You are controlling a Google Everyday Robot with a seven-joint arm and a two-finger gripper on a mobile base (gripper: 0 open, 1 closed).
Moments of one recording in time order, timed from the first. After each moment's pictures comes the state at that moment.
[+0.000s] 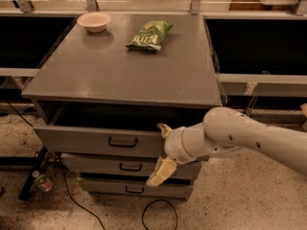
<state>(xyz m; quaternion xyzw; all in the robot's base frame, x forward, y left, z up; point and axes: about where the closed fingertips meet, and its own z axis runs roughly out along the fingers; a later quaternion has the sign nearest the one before) 0.480 -0.010 0.662 -0.60 0.70 0.21 0.33</state>
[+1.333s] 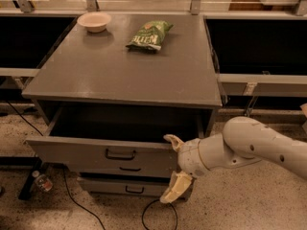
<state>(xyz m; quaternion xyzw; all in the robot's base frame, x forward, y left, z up) 0.434 -0.040 0.657 -0.61 0.67 0.25 0.32</state>
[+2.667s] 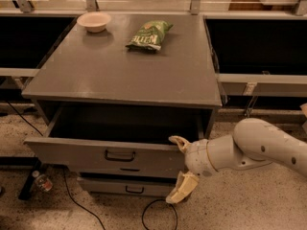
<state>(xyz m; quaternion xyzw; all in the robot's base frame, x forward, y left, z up) 0.430 -0.052 0.667 -0.61 0.67 0.27 0.34</state>
